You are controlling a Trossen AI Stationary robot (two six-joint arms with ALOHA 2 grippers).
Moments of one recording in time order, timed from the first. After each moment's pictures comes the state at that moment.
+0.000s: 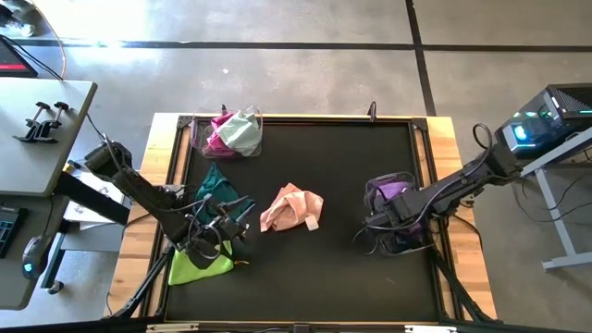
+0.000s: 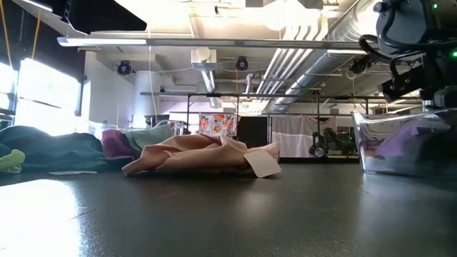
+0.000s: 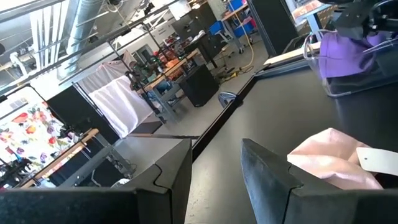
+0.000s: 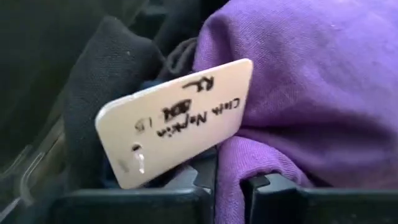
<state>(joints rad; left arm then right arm) -0.73 1.39 0.63 0.30 -1.52 0.11 0.36 1.43 0.74 -1.15 0.12 0.97</state>
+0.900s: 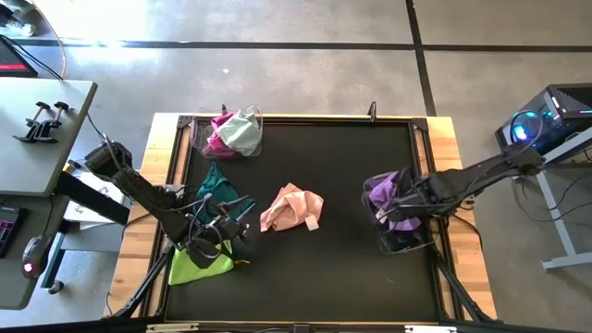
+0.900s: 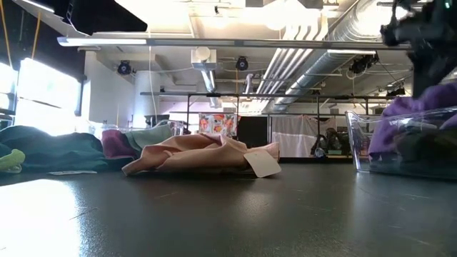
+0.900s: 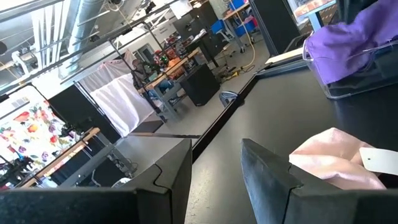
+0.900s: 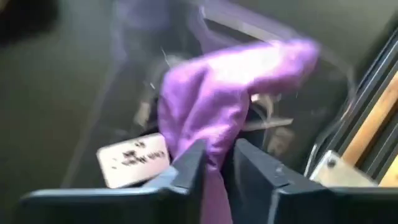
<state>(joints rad) -0.72 1.39 0.63 0.30 -1.52 0.11 0.36 1.02 0.84 -1.33 0.37 1.27</state>
